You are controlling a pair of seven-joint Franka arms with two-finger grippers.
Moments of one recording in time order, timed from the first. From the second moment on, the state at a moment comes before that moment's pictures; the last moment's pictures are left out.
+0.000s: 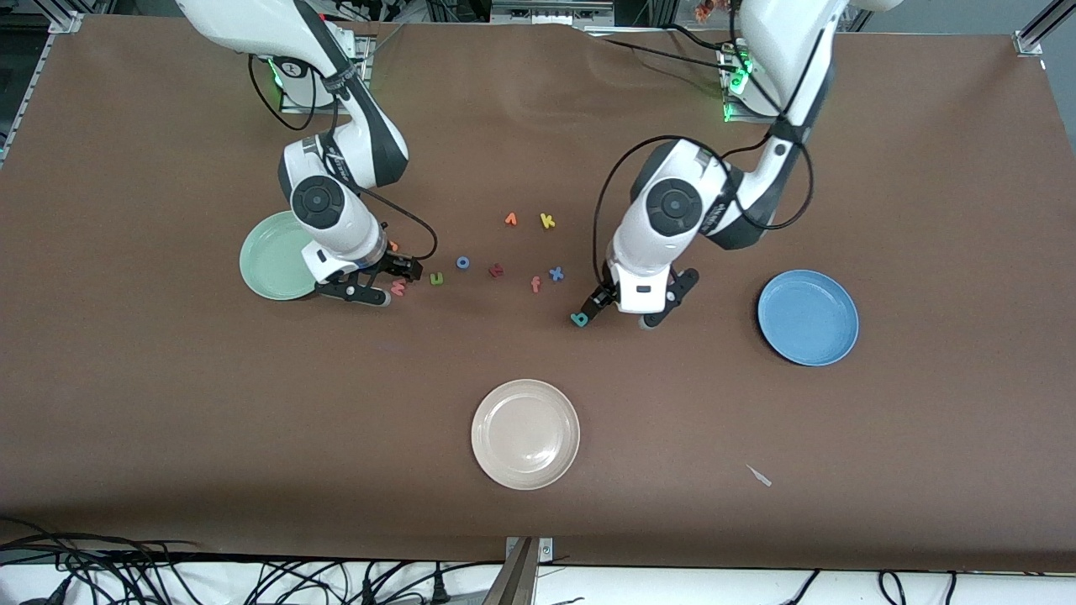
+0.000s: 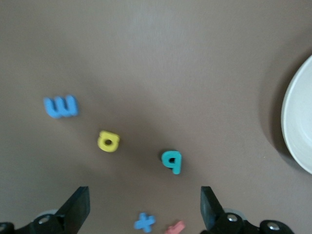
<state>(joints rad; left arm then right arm) -0.57 0.55 -0.04 -1.75 -0.15 2.36 -1.41 0.48 0.40 -0.04 -2.15 0.05 2.48 0.60</state>
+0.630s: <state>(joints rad) -0.66 0.69 -0.04 -1.75 0.01 2.52 -1.74 0.48 0.46 -0.05 -2.15 0.05 2.57 0.69</state>
